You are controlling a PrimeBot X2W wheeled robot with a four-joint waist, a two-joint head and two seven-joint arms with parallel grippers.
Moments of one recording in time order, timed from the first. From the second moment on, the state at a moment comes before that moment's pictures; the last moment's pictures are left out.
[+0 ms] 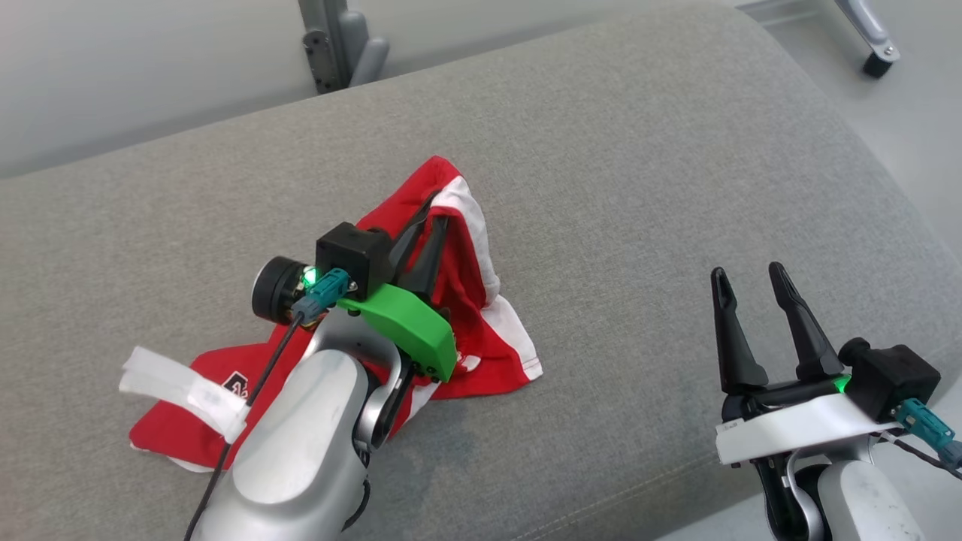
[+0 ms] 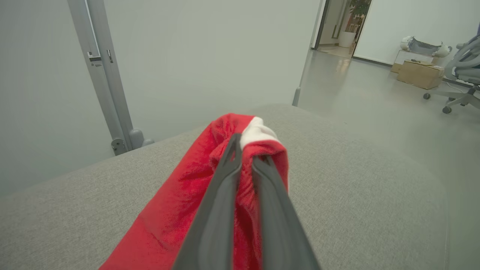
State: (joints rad) left arm -0.54 0.08 -0.53 0.32 -0.40 0.00 -0.07; right arm -0.06 -0.08 0.08 -0.02 0.30 0.13 -0.21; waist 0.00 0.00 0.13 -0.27
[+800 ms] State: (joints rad) left arm -0.36 0.15 -0.37 0.36 -0.44 0.06 -0.26; right arm -0.04 -0.10 0.04 0.04 0.28 0.13 -0.23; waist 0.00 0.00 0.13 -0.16
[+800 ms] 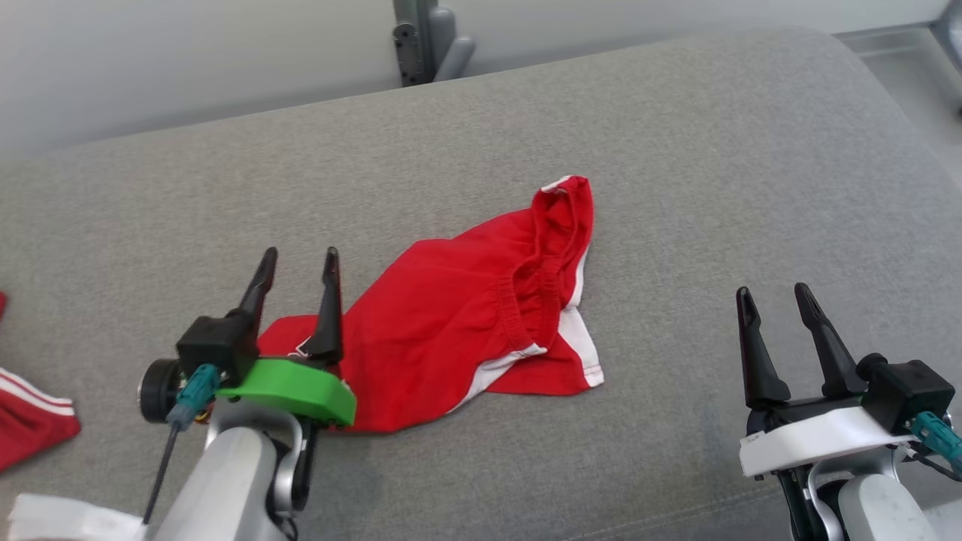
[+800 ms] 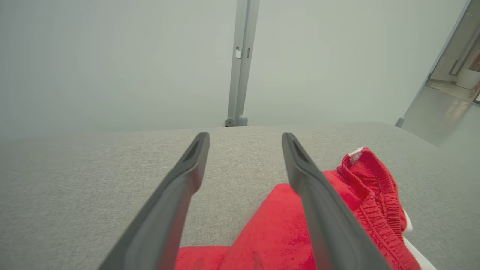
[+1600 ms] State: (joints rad) left arm -0.01 0.27 -0.26 0.03 -0.38 0.11 -0.18; right arm 0.03 -0.13 0.04 0.03 0.26 0.13 -0.19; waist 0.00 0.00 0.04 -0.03
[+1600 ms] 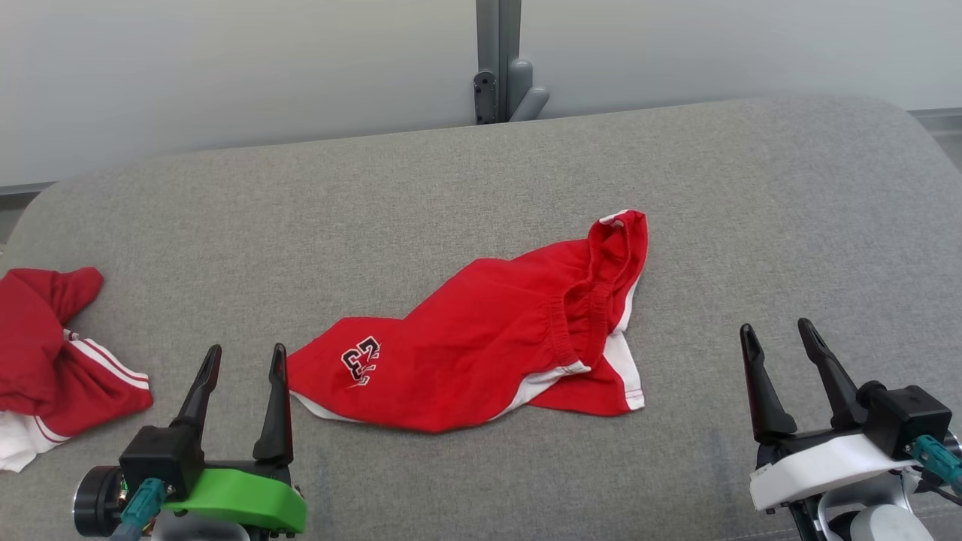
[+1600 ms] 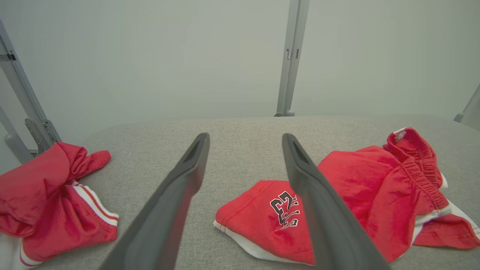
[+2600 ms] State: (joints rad) left arm -0.11 0.26 -0.31 0.01 -0.37 0.12 -0.18; right arm -0.15 -0.26 0.39 0.25 0.25 0.13 -0.13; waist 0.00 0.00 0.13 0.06
